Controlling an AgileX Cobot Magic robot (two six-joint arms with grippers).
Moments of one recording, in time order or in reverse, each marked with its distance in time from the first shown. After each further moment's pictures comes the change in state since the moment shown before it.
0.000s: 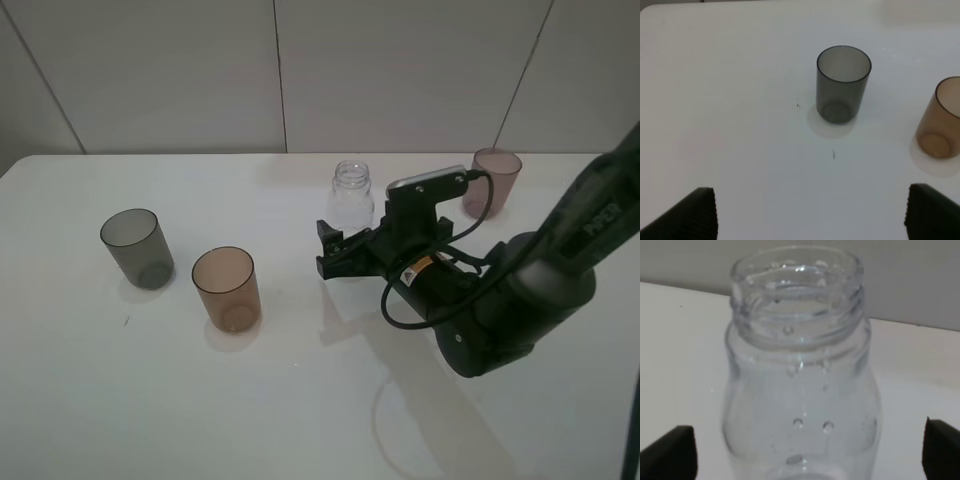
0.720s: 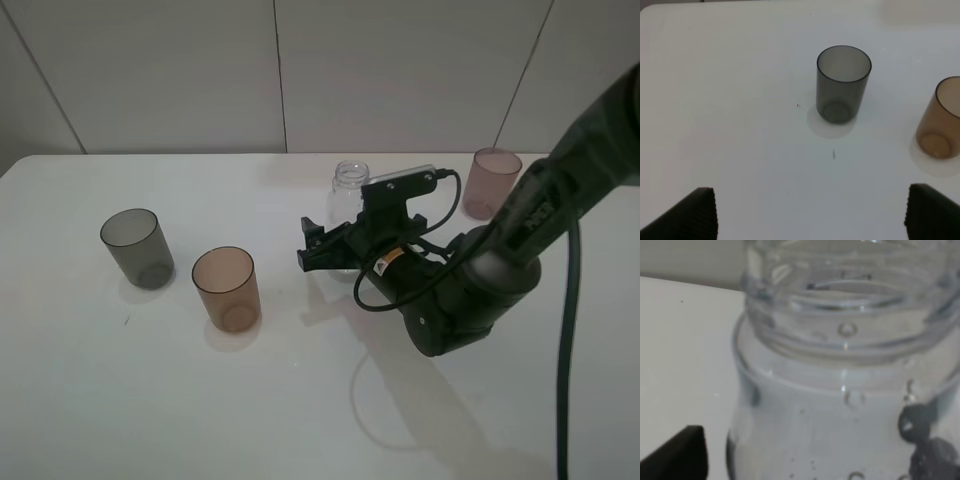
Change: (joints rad) left arm 0.000 0.000 0.000 0.000 0.000 0.000; right arm -0.006 0.098 -0.134 -0.011 0.055 0.000
